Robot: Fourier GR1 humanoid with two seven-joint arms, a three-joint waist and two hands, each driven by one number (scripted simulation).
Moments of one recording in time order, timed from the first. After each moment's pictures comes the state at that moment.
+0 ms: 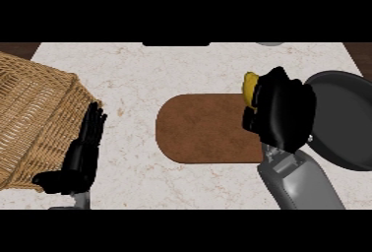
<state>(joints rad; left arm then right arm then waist) 0.02 0.08 -0.09 -1.59 0.05 0.18 -0.13 -0.49 -0.09 0.32 -1.72 1.43 0.11 0.89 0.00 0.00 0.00</state>
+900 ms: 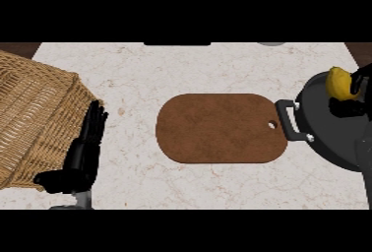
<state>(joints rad) 0.01 0.06 -0.09 -1.61 0.02 0.18 -0.11 -0.41 -0.38 -0.16 -1.49 1.13 -0.03 0.49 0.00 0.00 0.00</state>
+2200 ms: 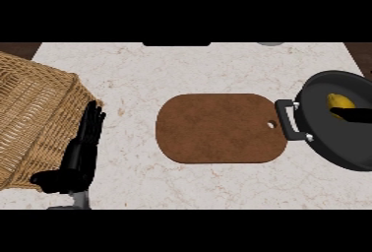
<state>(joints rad) 0.02 0.06 -0.07 -1.60 0.02 0.16 -0.11 -0.51 -0.42 -0.56 -0.87 0.66 -0.18 -0.03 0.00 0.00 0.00</state>
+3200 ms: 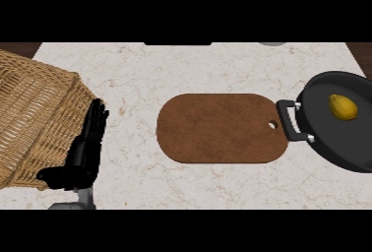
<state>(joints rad) -0.01 0.04 -0.07 -1.58 0.00 0.16 -0.11 -0.44 -0.67 -0.86 -0.57 0.20 -0.06 -0.45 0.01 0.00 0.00</state>
